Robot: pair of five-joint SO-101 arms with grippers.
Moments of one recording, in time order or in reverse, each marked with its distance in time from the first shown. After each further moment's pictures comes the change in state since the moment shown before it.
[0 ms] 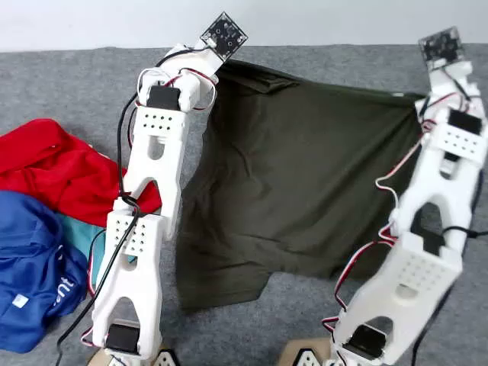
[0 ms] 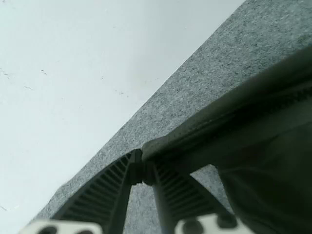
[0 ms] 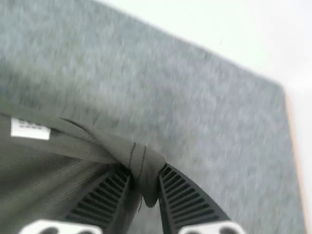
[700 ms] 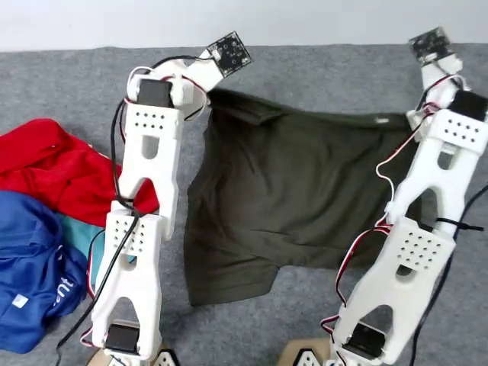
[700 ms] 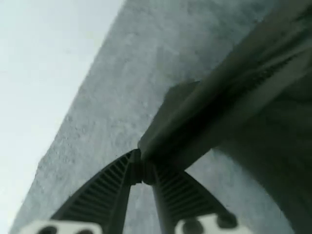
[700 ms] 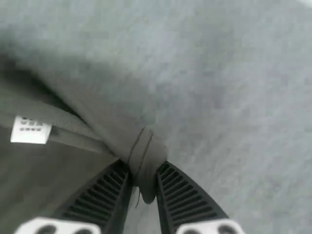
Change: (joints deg) left arm 0.0 0.1 -14.9 35.7 -14.3; right arm -1.1 13.7 -32.6 43.0 2.2
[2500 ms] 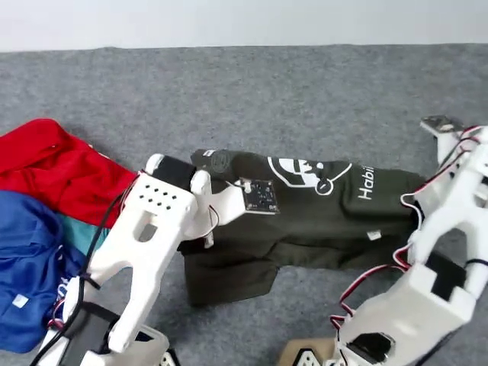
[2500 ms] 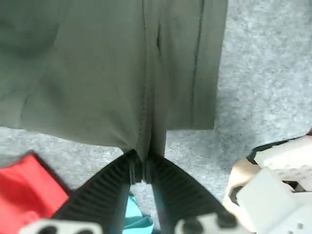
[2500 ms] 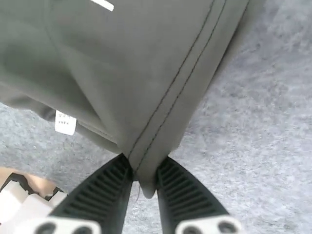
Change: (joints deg) left arm 14.7 -67.3 101.7 9.1 -2.5; right arm 10.8 -30.9 51.0 16.4 4.3
